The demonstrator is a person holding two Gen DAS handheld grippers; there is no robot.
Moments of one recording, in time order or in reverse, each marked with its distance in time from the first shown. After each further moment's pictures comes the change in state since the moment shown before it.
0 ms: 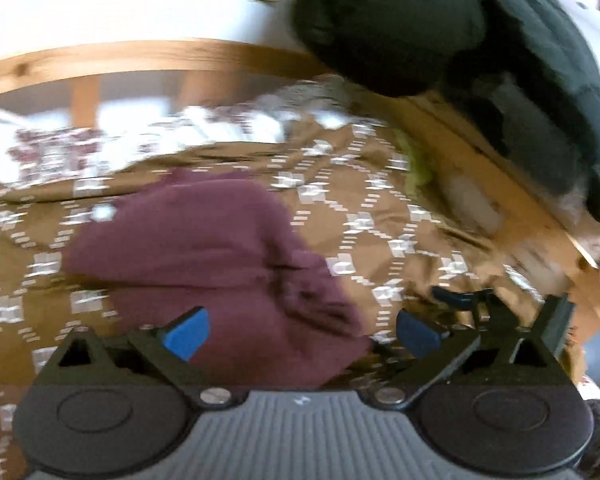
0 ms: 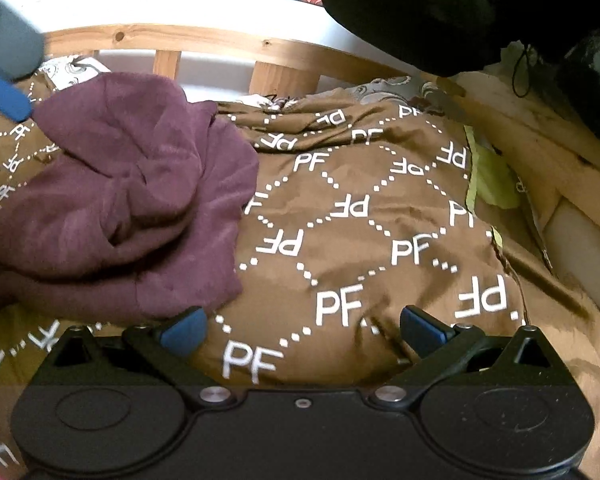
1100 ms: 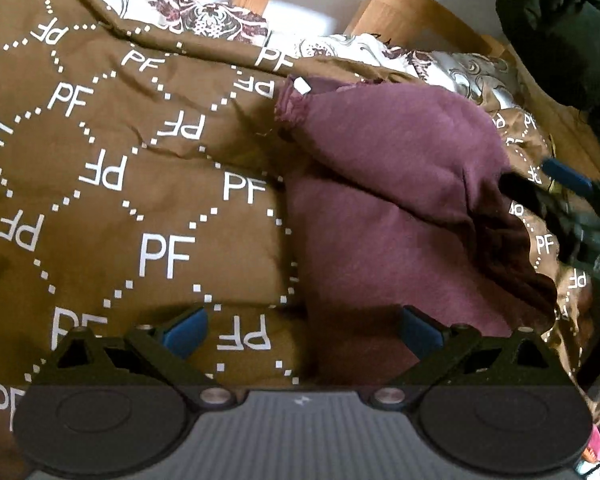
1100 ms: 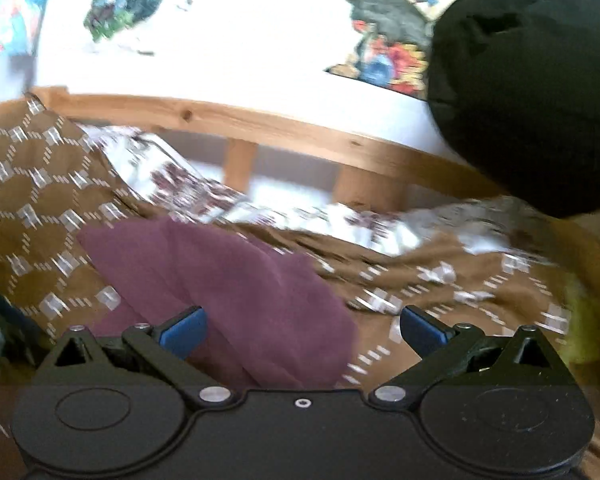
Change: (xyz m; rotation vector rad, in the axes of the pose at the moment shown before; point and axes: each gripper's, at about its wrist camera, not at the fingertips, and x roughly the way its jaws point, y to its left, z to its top) left arm 0.040 0.115 -0.058 -0.289 0.120 0.131; right arm 0.025 0.046 0.113 -0.064 -0.184 0.222
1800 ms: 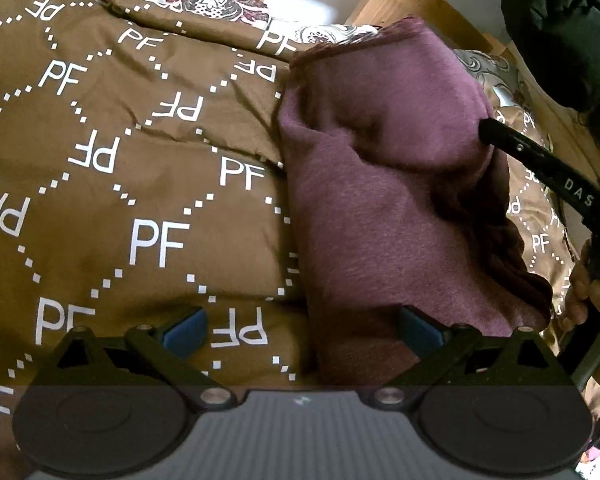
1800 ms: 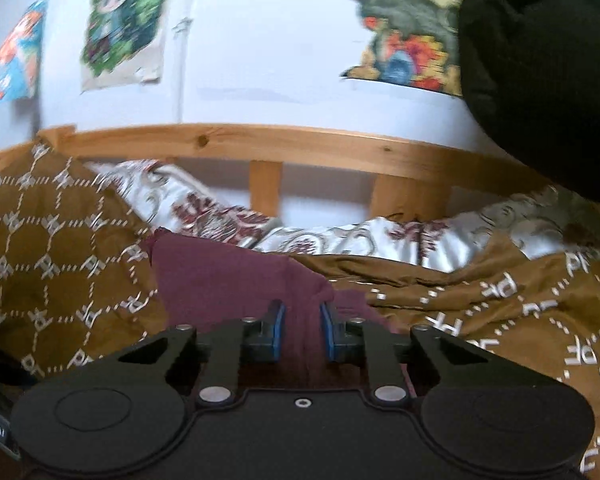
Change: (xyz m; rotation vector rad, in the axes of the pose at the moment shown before) left arm 0.009 0.008 -0.001 -0.019 0.024 -0.042; right arm 0.030 0.007 0.013 0.129 -0.035 0.070
